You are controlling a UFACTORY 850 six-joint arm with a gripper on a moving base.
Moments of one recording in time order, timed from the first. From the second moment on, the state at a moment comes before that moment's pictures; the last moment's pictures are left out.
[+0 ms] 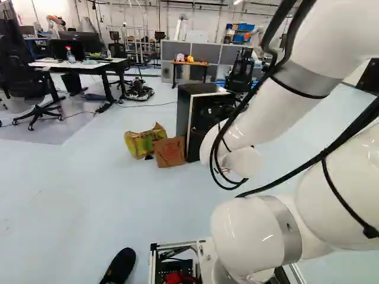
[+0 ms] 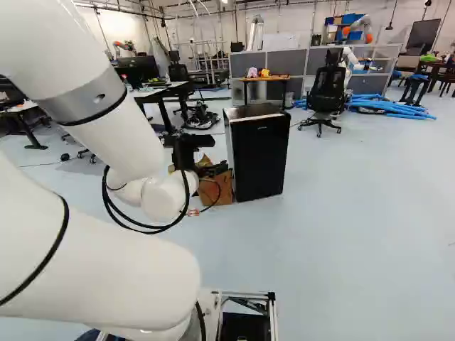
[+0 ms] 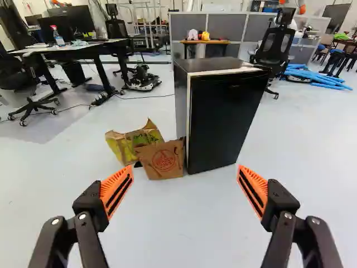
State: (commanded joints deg) arm 0.0 16.0 -5.0 0.0 50.0 0.0
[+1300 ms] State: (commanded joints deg) arm 0.0 16.0 -5.0 0.0 50.0 0.0
